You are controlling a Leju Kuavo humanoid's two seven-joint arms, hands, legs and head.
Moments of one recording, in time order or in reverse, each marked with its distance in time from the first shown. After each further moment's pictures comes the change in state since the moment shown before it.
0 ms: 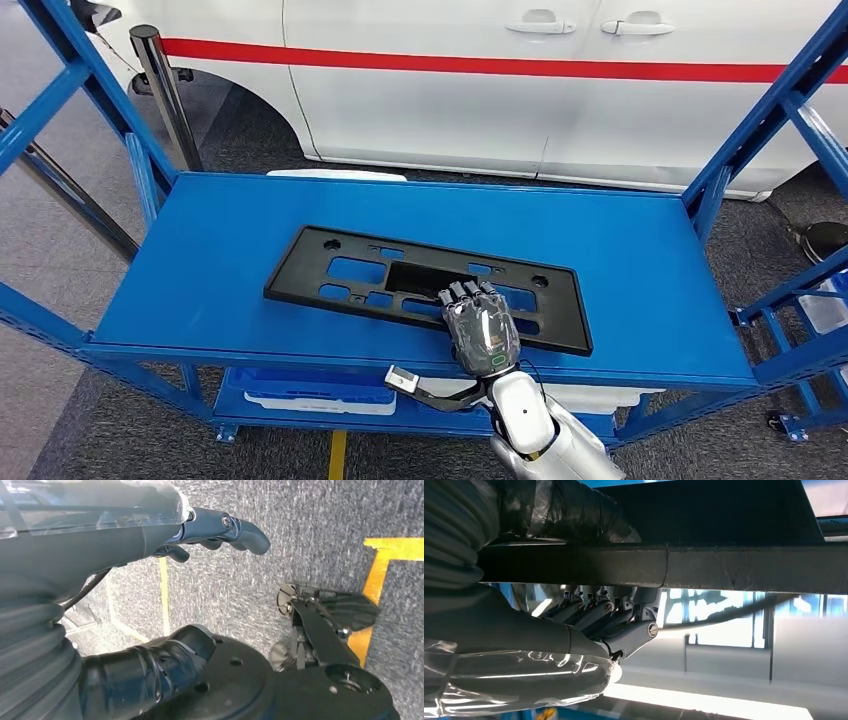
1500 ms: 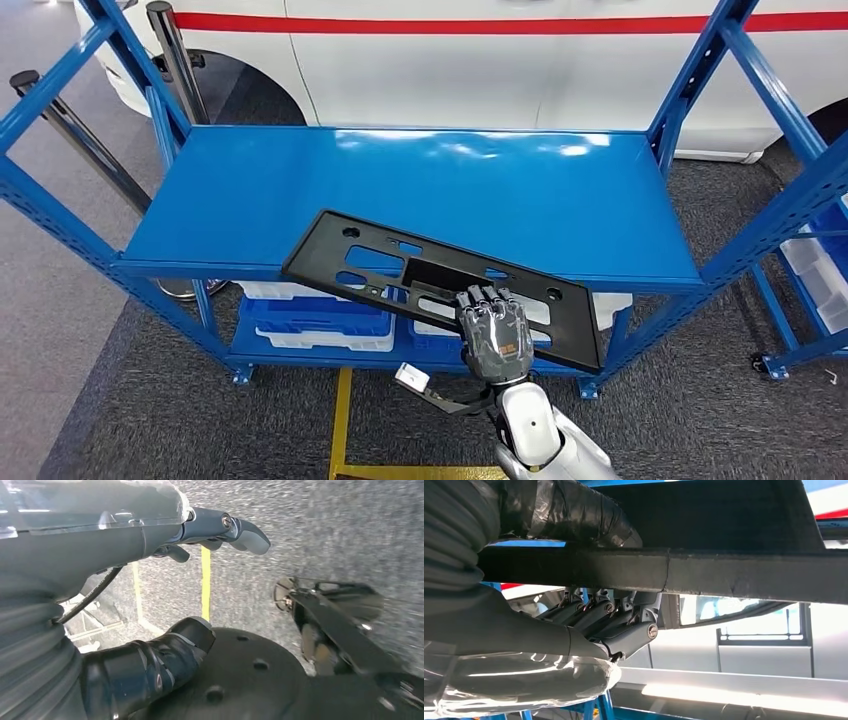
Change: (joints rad) left arm 0.004 0.000 -0.006 0.001 0.002 -0.024 0.055; right arm 0.049 0.002 -0.039 -0.011 0.031 -0.044 0.056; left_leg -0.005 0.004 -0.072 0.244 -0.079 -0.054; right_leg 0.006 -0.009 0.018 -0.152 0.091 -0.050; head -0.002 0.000
